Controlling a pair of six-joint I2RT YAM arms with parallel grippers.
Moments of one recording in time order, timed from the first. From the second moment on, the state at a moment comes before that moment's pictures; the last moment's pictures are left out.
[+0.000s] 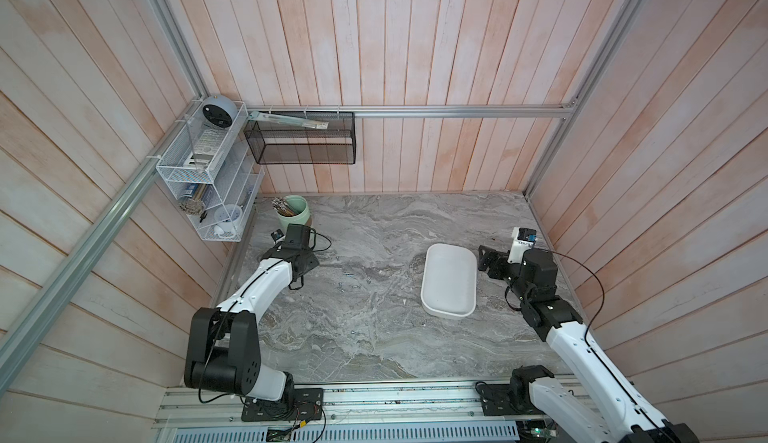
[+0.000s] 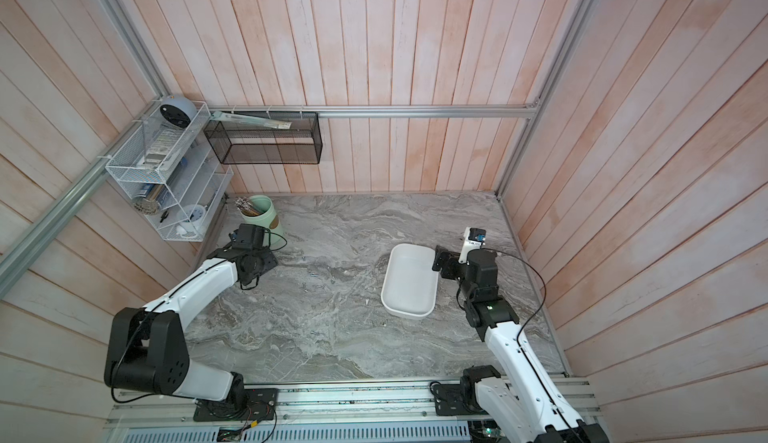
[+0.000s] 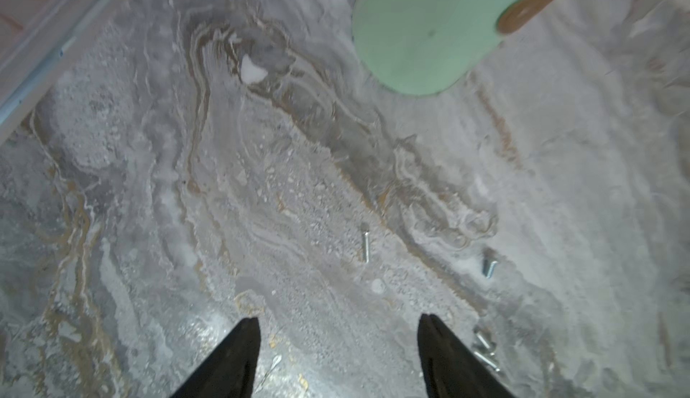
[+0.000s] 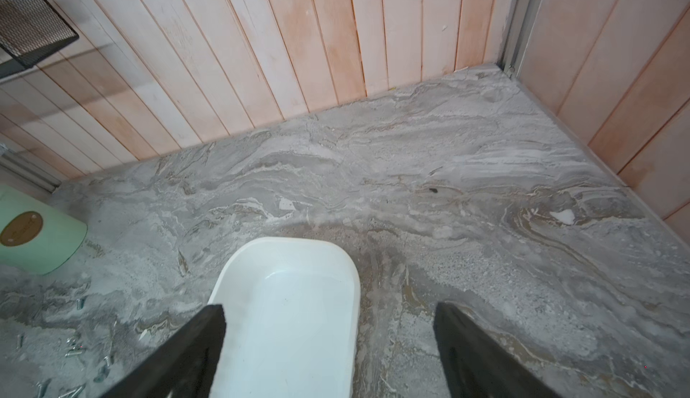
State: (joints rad) left arm -0.12 1.52 1.00 -0.60 -0.24 -0.69; right arm 0.18 0.88 0.59 -0.12 0.03 0.33
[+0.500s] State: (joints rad) left arm -0.12 1.85 1.23 -0.68 -0.21 -0.68; right arm 0.18 0.82 0.57 -0.15 0.02 0.33
